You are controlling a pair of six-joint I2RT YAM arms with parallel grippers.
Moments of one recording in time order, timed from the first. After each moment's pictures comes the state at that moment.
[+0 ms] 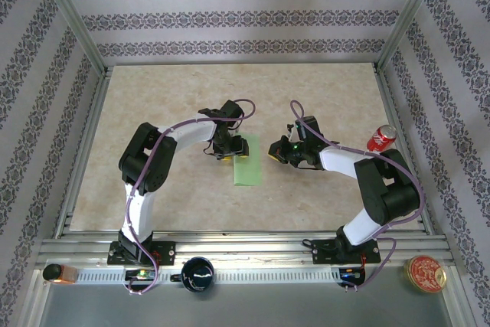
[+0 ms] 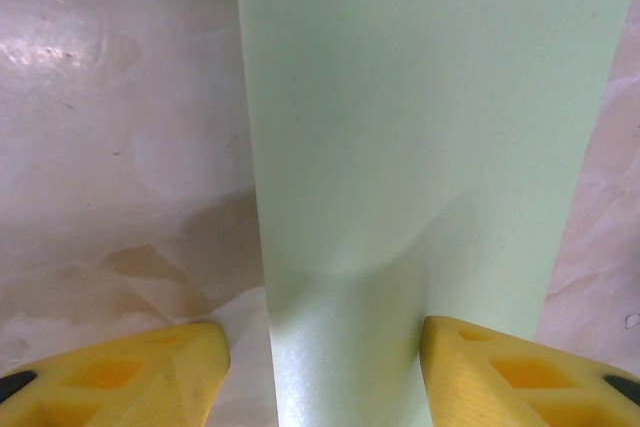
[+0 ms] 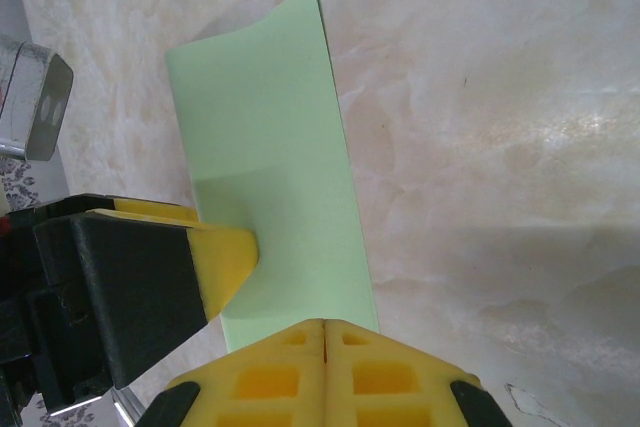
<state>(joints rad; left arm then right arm) -0.55 2.05 1.43 -0.71 0.26 -0.63 0.34 1.60 0.71 0.02 -0.57 0.88</state>
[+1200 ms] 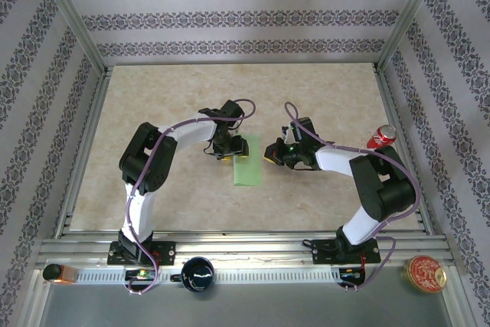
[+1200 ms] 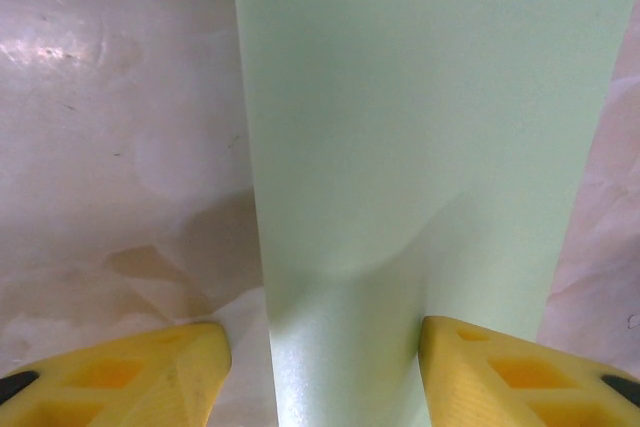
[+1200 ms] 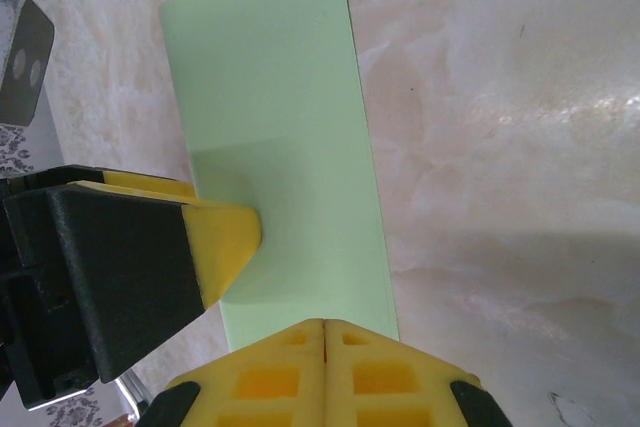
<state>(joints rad) -0.55 2.06 1.44 -0.72 0.26 -0.63 0.38 1.64 0.72 0.04 -0.59 0.88</state>
